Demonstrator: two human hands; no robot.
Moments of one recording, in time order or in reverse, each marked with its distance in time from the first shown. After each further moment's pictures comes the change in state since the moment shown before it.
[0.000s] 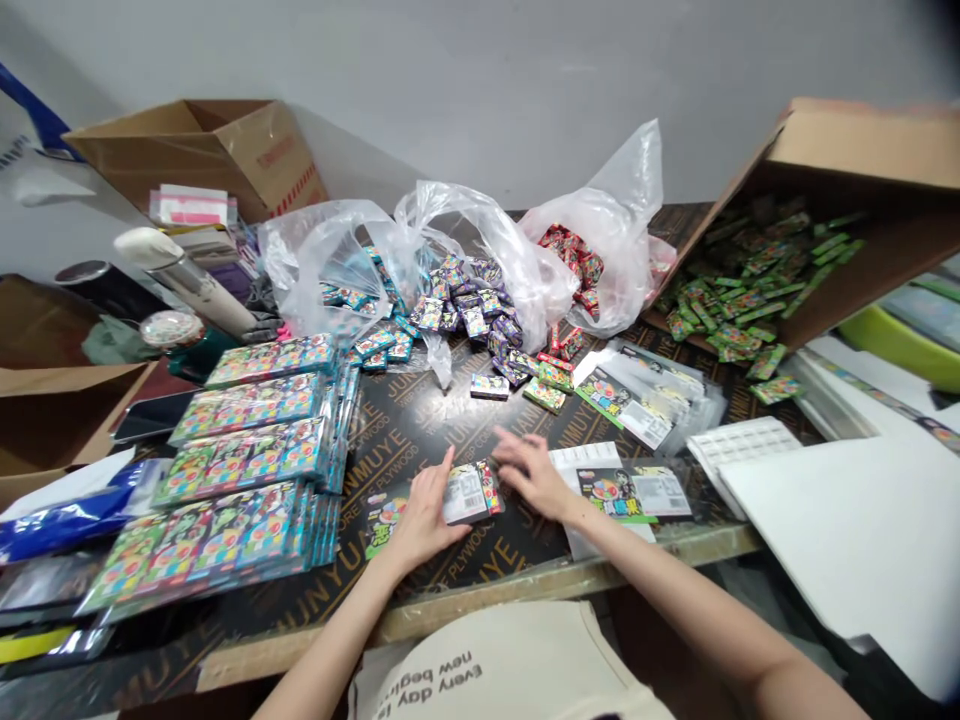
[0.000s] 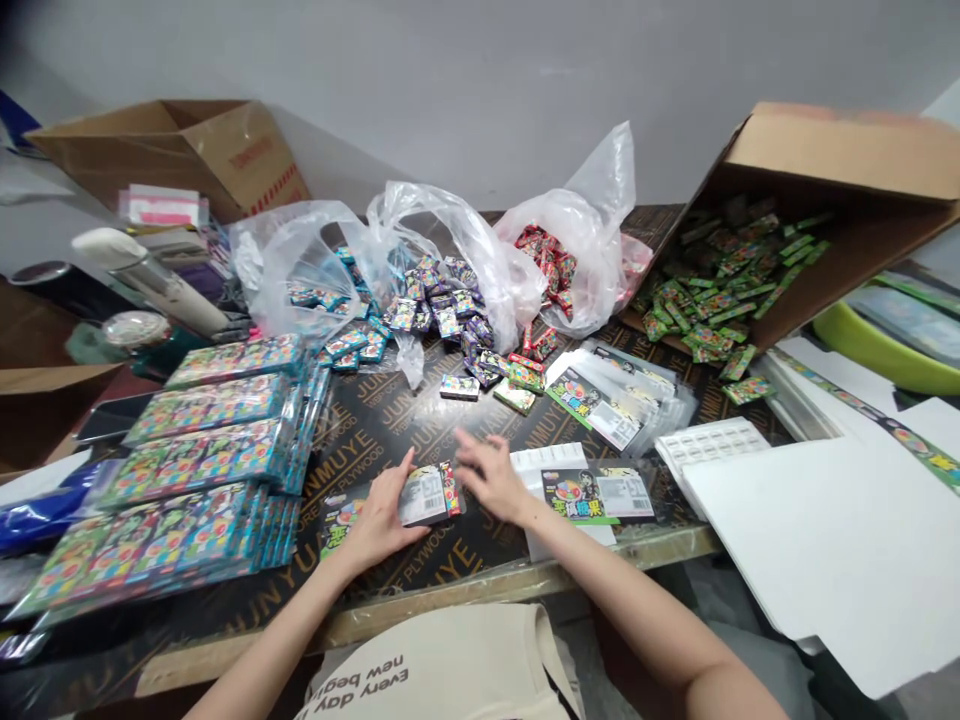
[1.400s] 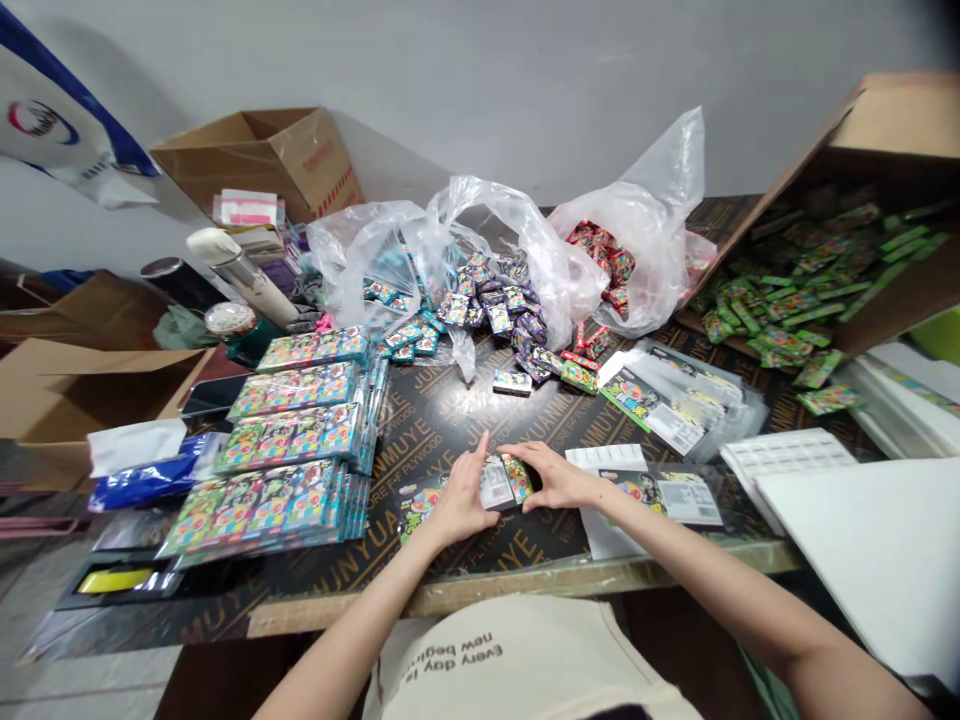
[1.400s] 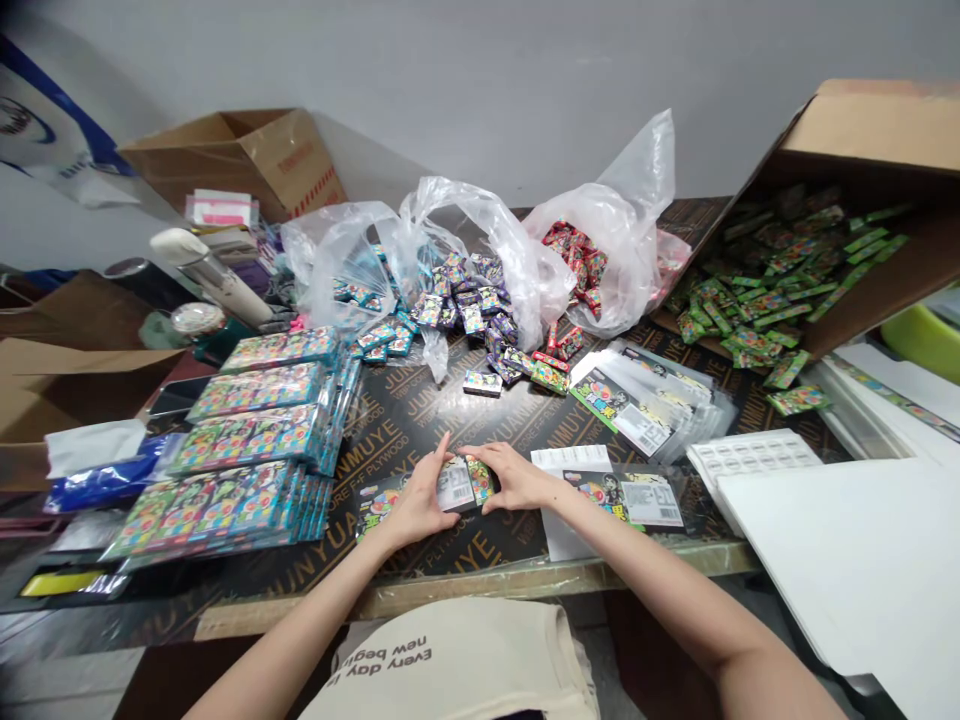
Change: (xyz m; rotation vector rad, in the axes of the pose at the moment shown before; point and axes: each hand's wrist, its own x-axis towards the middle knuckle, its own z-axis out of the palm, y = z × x) left_hand 0.015 0.015 0.010 -0.129 -0.013 -0.013; right_hand 0.009 0.009 -0.001 0.042 -0.401 -0.308
